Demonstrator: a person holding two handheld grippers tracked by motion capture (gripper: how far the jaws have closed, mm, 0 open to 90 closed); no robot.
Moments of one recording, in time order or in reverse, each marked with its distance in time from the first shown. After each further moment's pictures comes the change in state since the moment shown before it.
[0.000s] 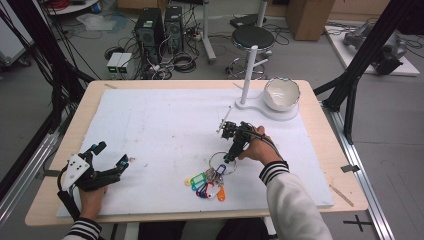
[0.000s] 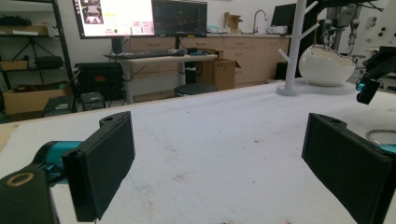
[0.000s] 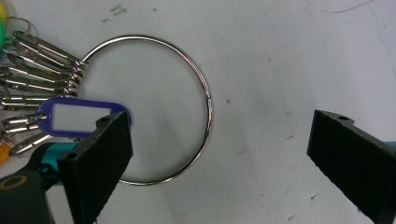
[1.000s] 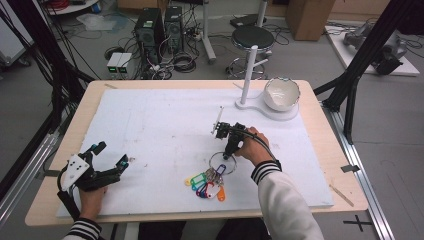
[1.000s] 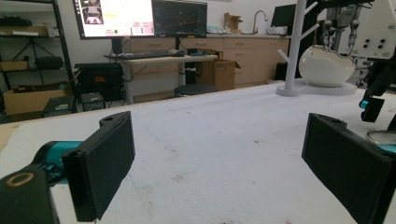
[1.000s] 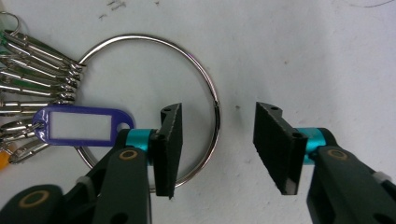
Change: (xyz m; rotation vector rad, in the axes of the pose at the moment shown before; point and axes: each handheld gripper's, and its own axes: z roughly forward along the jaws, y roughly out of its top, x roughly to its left) left arm 0.000 0.000 0.000 -0.002 0.001 0.000; right arm -0.001 0.017 0.010 0.111 0.033 -0.010
